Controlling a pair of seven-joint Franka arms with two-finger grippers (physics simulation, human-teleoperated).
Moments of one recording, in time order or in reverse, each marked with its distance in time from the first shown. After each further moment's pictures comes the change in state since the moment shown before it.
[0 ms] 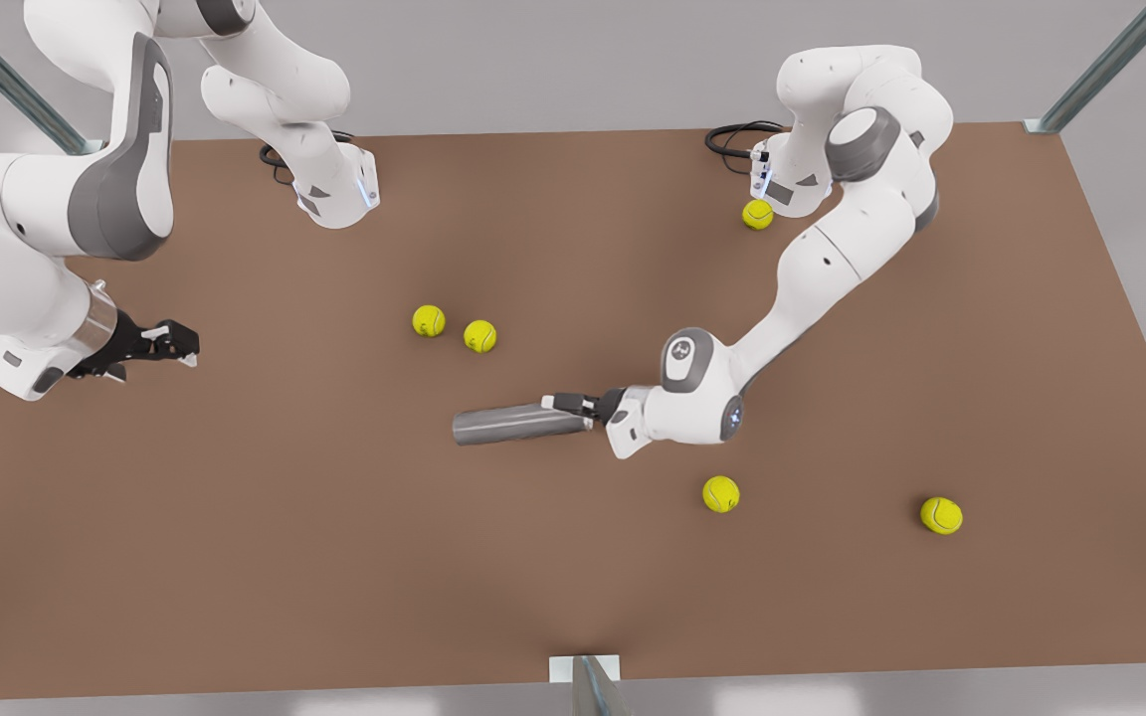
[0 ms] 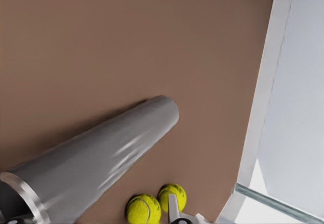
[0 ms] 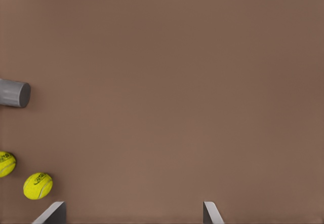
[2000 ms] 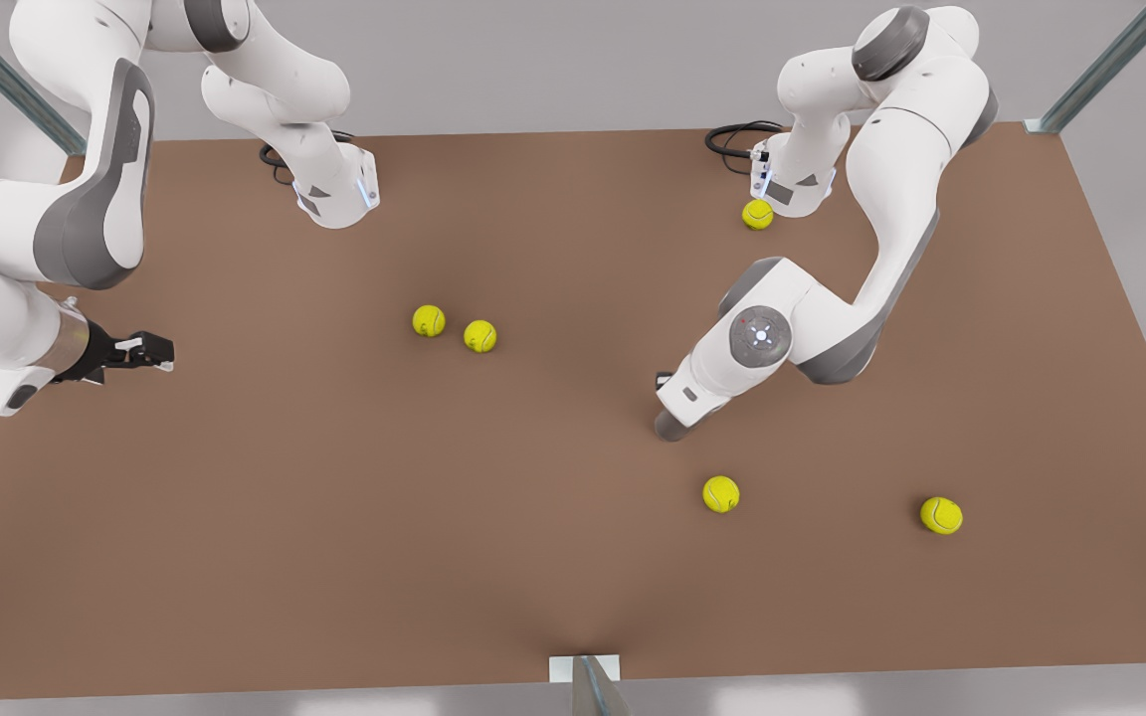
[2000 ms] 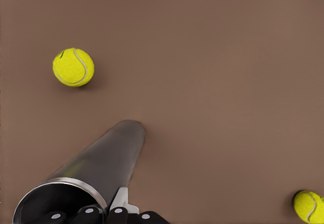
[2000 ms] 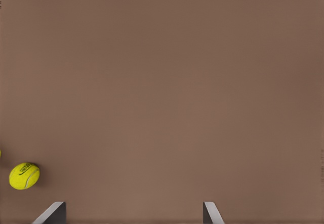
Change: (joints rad) left arm 0.078 -0.426 0.047 0.036 0.698 -0.629 -0.531; right arm -0.032 0.057 -0.042 0.037 -0.003 -0.046 -0.049
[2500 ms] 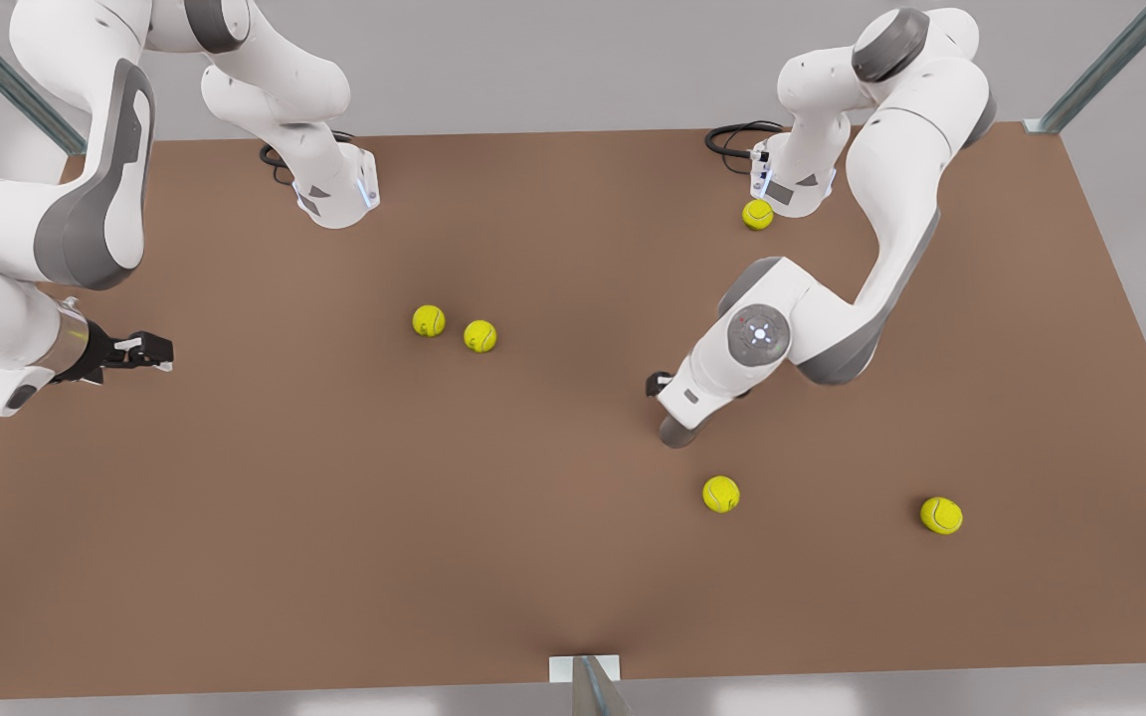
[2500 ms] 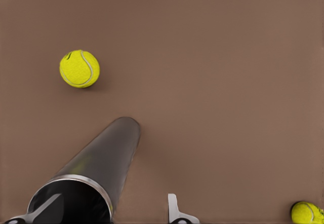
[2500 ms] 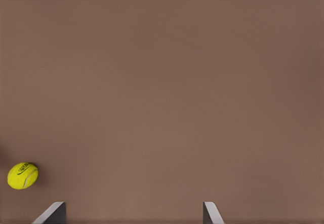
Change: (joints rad) left arm -0.003 0.007 -0.013 0.034 0.016 -0.017 -0.052; right arm 0.001 0.001 0.000 0.004 -0.004 -0.001 -0.002
